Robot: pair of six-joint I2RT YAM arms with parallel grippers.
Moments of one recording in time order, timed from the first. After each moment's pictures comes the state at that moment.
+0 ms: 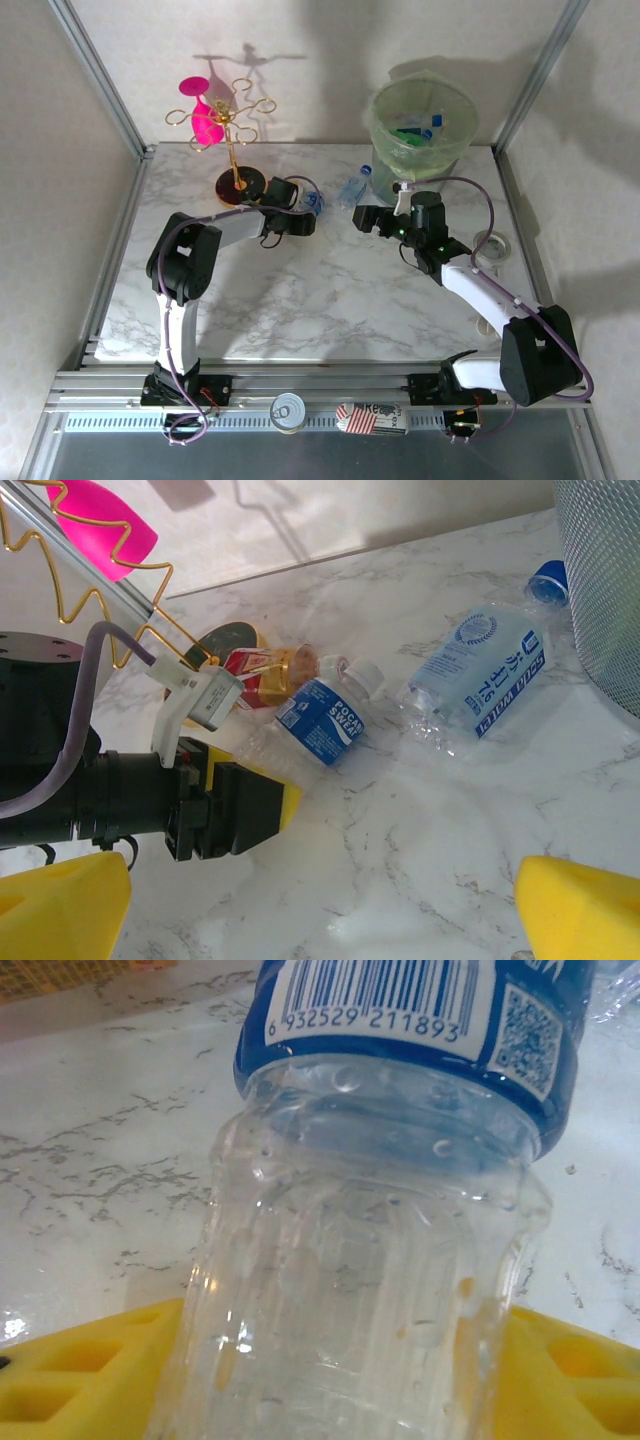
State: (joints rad) left arm -0.43 2.06 1.35 -0.22 0.12 -0.29; right arm 0.39 1.30 0.79 0.09 -0.26 0.43
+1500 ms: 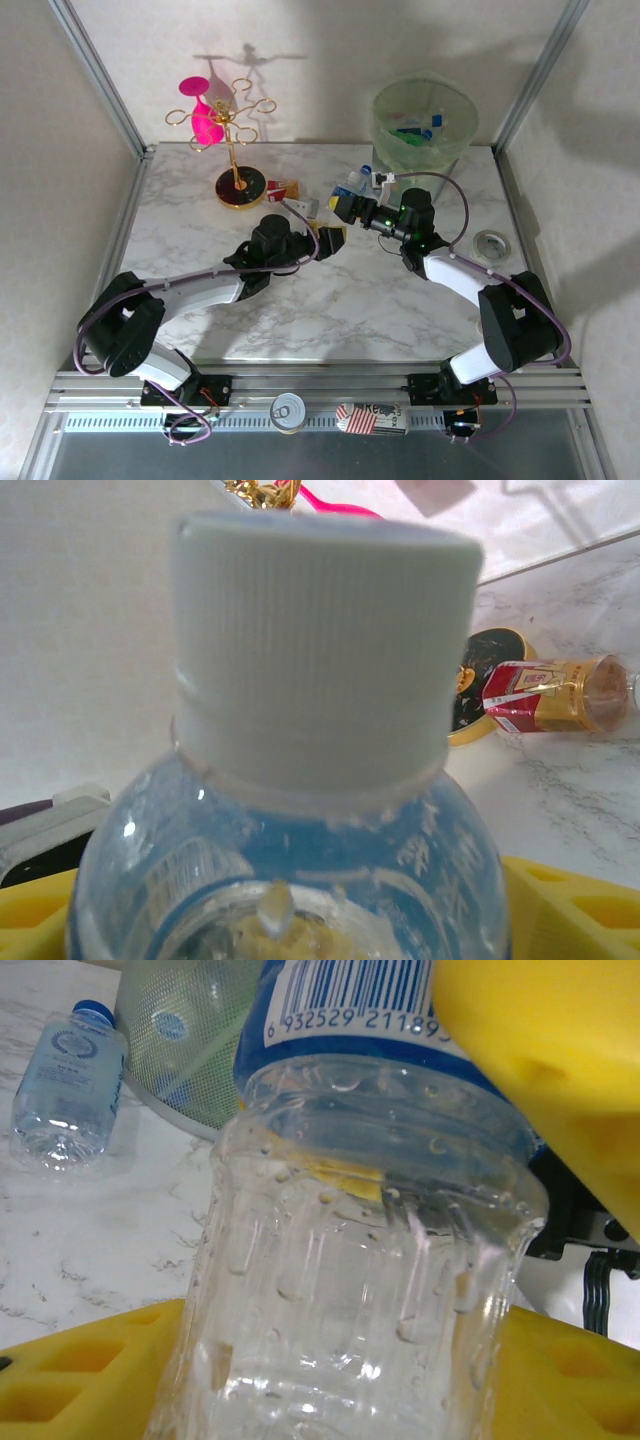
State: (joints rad) left arm -0.72 1.50 0.80 0.46 0.17 -0.57; right arm 0.44 1.49 0.79 0.61 -0.64 0.78
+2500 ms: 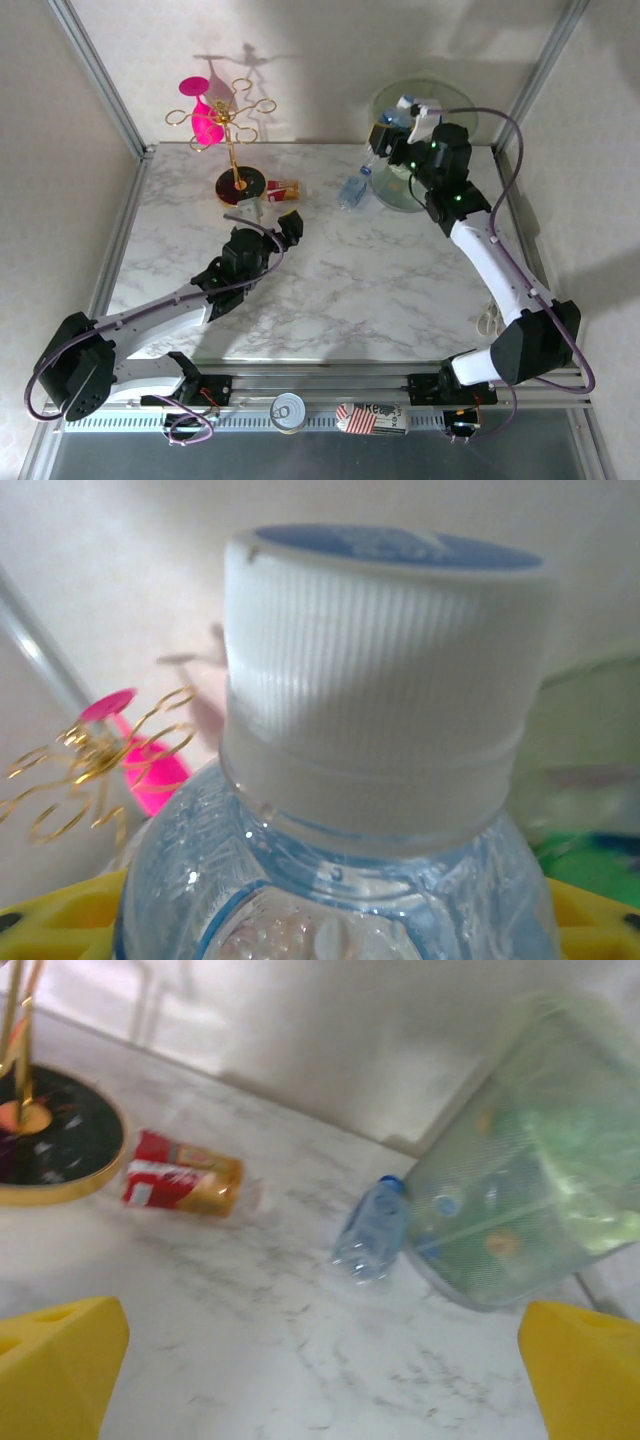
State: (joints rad) left arm -0.70 1.20 0.63 0.32 -0.47 -0.65; right arm 0.34 1.42 1.38 -0.02 -0.12 0.26
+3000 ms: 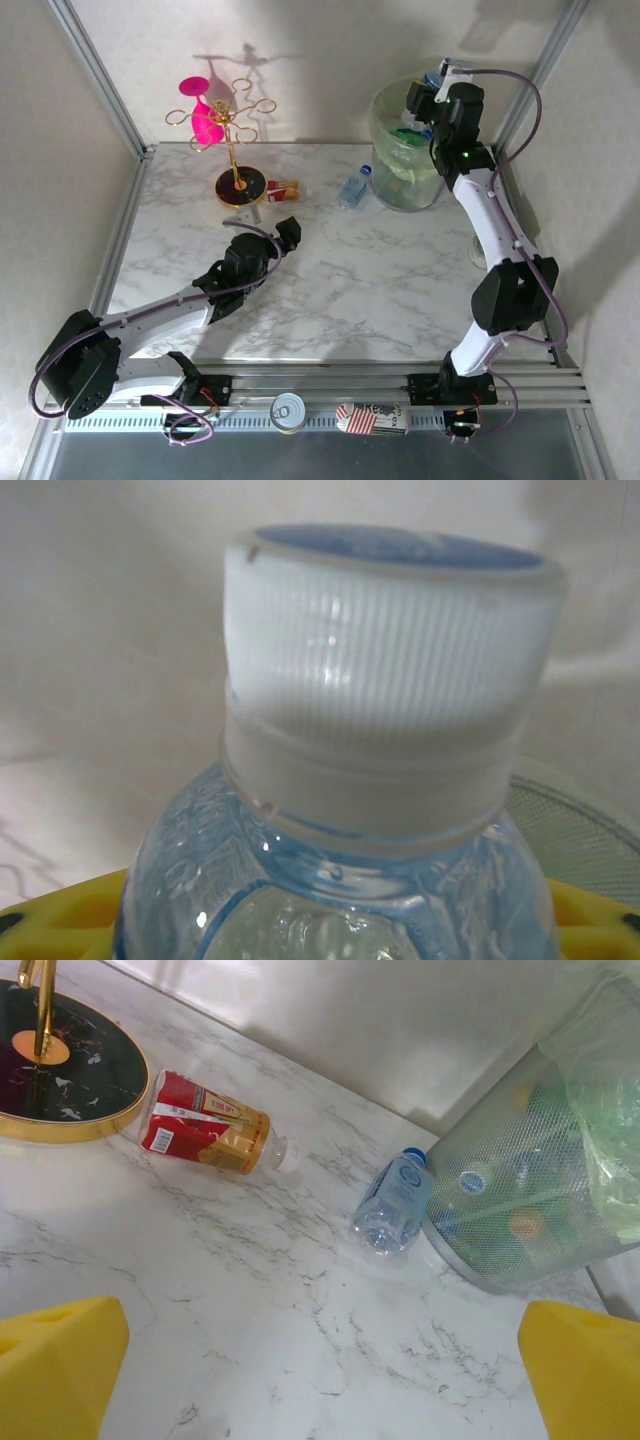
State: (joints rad) left arm -0.69 1.22 0.60 0.31 -0.45 -0.74; right arm 0.19 1.72 1.72 -0.08 0.10 0.19
